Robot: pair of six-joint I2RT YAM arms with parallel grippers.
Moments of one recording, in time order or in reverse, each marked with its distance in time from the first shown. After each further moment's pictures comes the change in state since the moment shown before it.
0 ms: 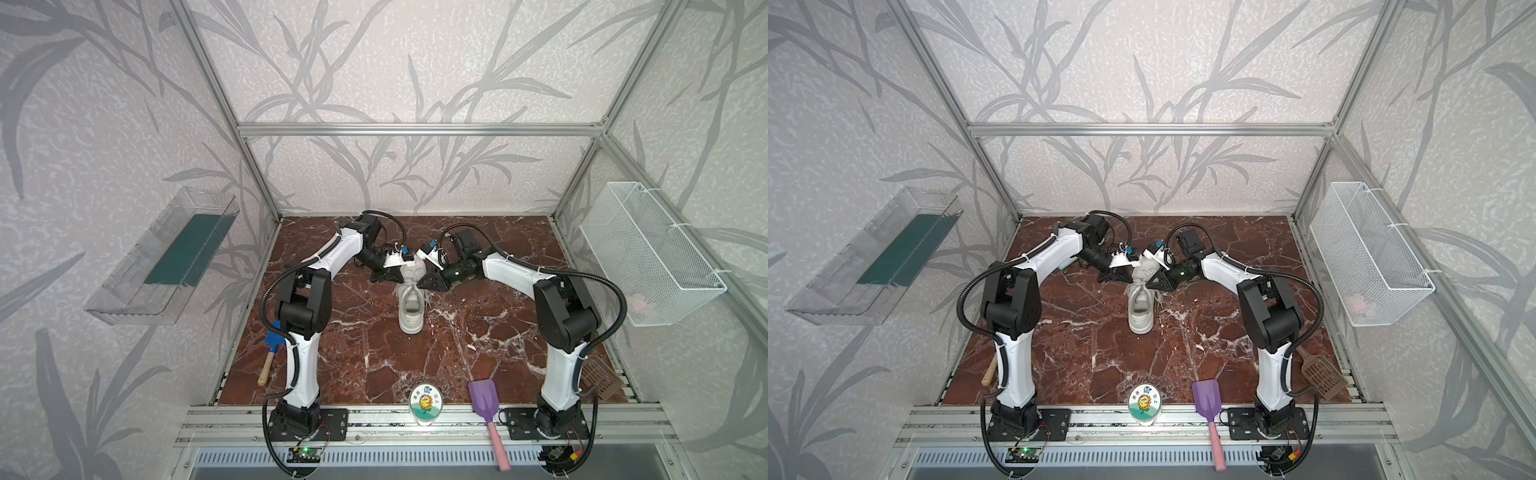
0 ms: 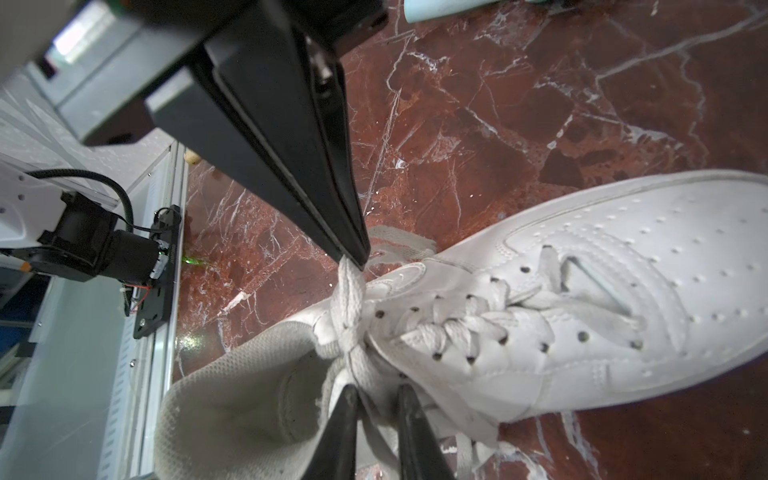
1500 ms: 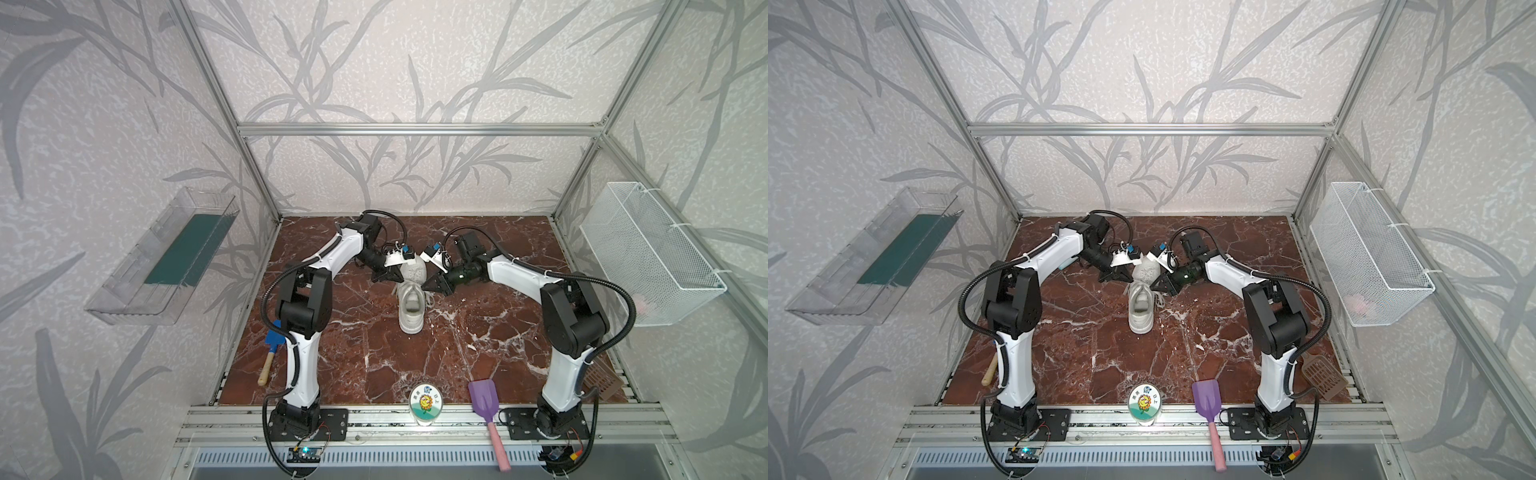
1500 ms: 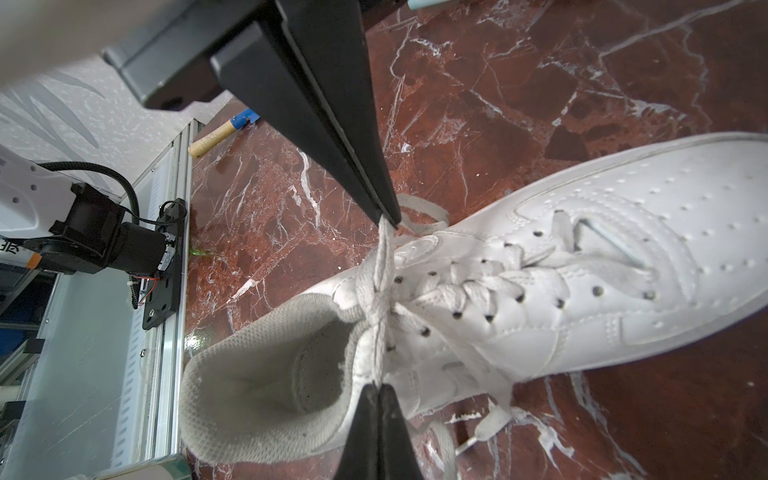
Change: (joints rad) left arm 0.010 0.009 0.000 0.029 -0.023 -0.080; right arm -0.018 -0.057 -0.061 -0.019 0.008 -0.014
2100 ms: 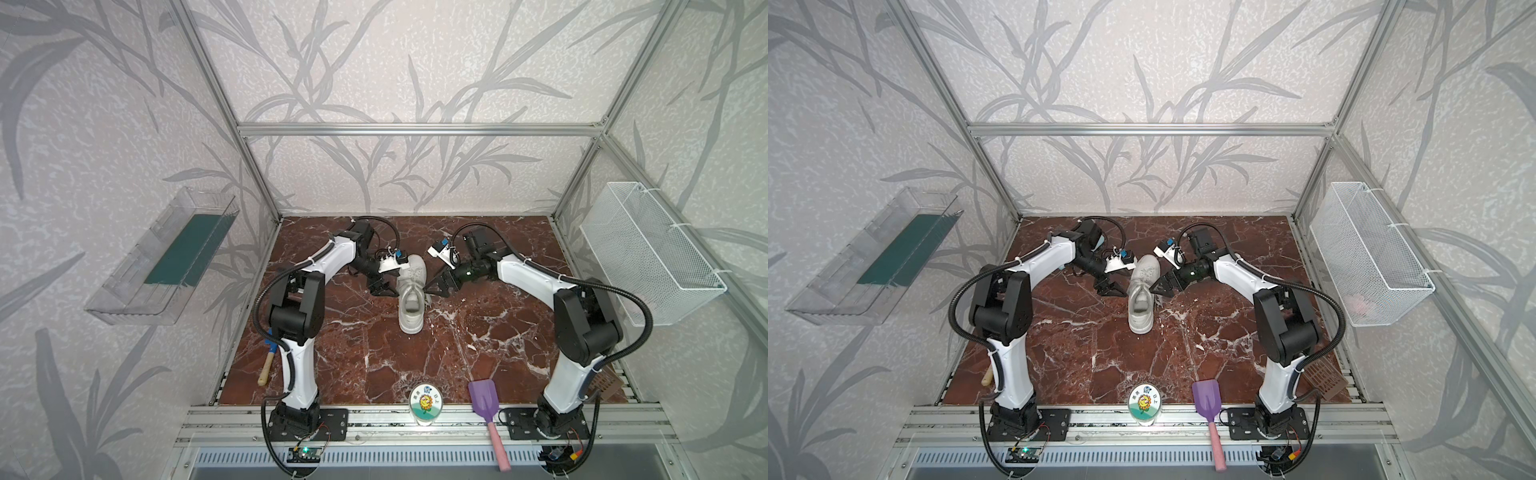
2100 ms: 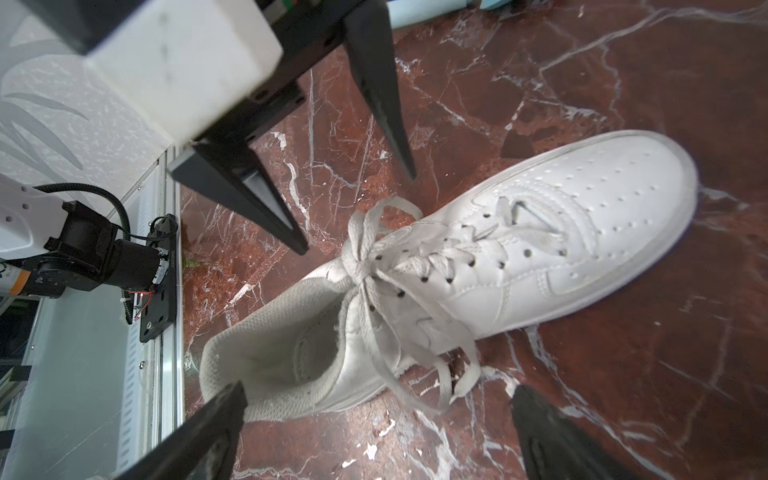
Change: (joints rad) left arm 0.040 -0.129 -0.233 0.190 0.039 -0.102; right arm -0.042 -0.111 -0.044 -0.022 0.048 0.051
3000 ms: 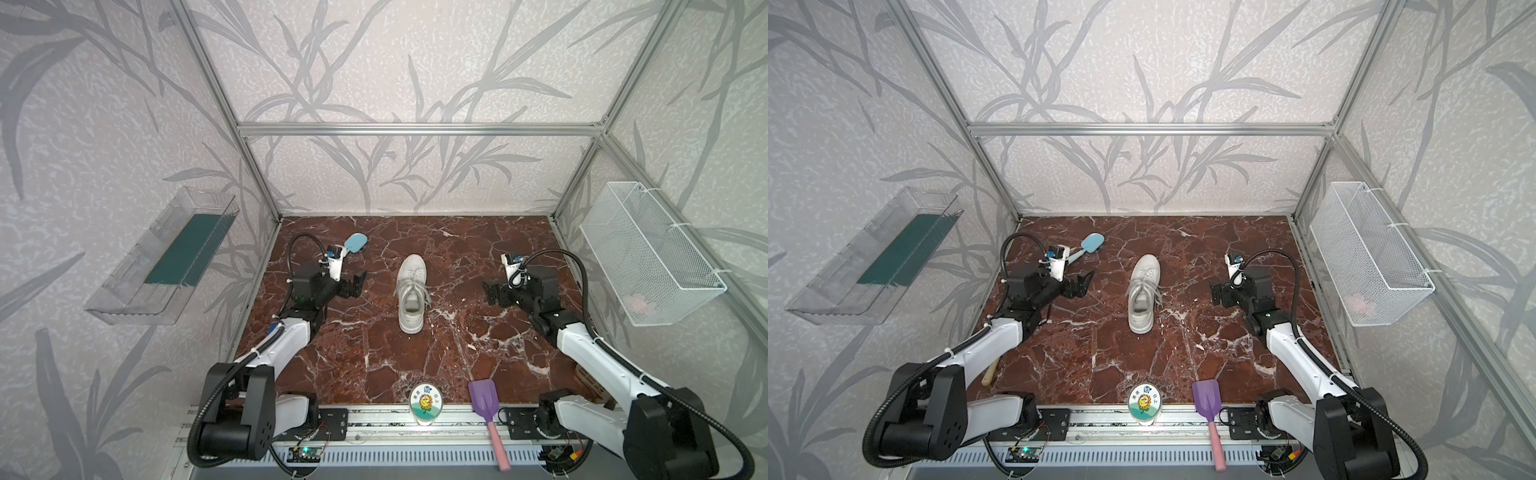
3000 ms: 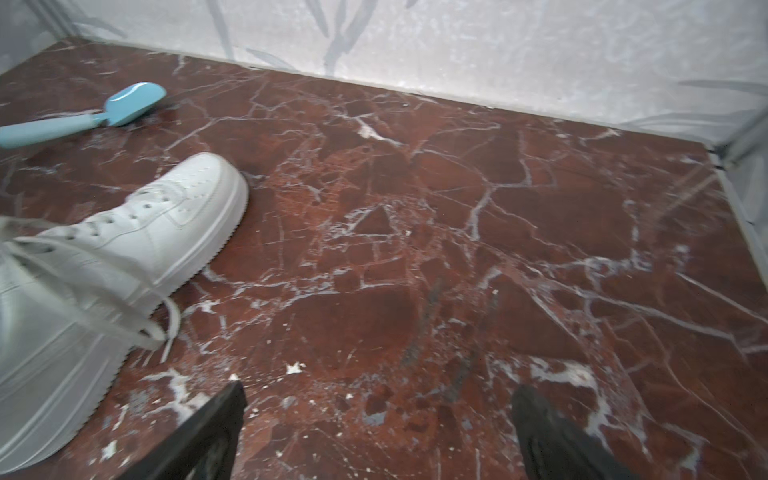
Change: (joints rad) left arm 0.188 -0.736 -0.997 1.251 -0.444 -1.098; right arm -0.212 -0.682 -0.715 0.492 0.739 0.217
